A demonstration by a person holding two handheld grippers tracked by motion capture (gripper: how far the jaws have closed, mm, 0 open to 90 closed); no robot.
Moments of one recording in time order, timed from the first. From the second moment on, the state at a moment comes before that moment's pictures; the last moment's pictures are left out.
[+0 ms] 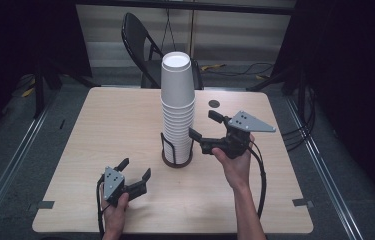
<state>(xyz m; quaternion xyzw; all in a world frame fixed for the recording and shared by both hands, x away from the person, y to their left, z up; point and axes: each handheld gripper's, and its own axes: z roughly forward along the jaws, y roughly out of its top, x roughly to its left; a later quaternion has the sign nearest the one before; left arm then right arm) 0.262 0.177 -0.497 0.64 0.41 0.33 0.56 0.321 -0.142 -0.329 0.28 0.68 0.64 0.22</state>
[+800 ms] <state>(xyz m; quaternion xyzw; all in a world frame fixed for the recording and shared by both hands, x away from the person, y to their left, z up) 0.262 0.177 -0.497 0.64 0.41 0.32 0.57 0.346 -0.123 -0.285 0.25 0.69 0.64 0.22</state>
